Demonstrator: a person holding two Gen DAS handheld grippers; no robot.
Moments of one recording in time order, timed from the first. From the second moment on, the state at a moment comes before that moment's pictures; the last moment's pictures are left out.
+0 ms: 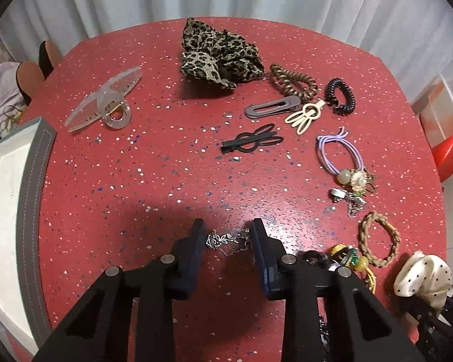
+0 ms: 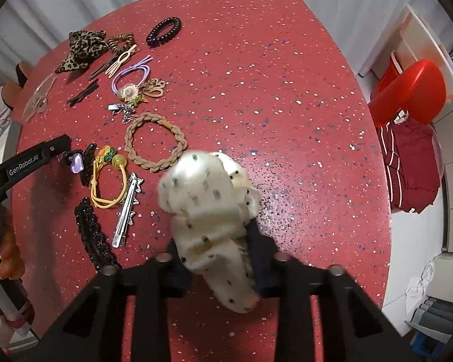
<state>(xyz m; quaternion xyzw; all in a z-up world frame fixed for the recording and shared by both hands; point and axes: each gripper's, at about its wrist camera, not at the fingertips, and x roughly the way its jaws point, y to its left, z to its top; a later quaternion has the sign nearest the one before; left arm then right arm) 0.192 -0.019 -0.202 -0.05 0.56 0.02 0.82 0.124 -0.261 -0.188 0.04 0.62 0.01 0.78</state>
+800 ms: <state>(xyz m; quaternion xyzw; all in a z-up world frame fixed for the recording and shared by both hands) 0.137 0.009 -0.131 -0.08 0.54 -0.01 0.84 0.108 -0.250 -0.142 0.07 0.60 0.04 0.79</state>
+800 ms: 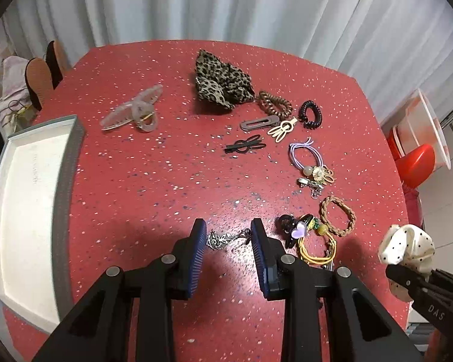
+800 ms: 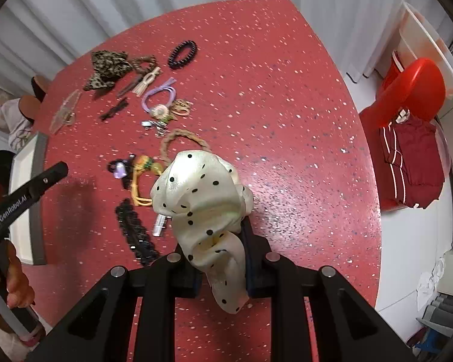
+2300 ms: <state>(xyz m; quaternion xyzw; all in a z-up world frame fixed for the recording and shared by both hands) 0.048 0.291 -0.133 -0.18 0.50 0.22 0.82 0.143 0.133 -0.114 -0.06 0.56 0.34 0.75</state>
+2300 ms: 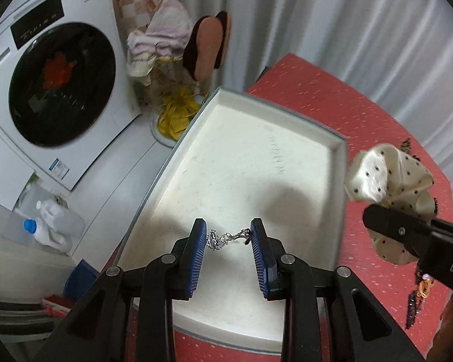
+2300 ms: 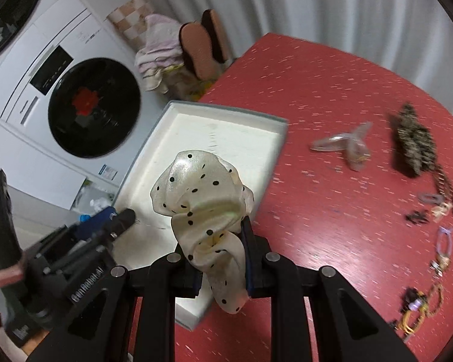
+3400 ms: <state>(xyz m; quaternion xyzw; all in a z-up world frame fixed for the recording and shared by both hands) 0.056 0.306 -0.173 -0.14 0.52 0.25 0.80 0.182 0.178 -0.163 -0.03 0.61 0.34 0.72</state>
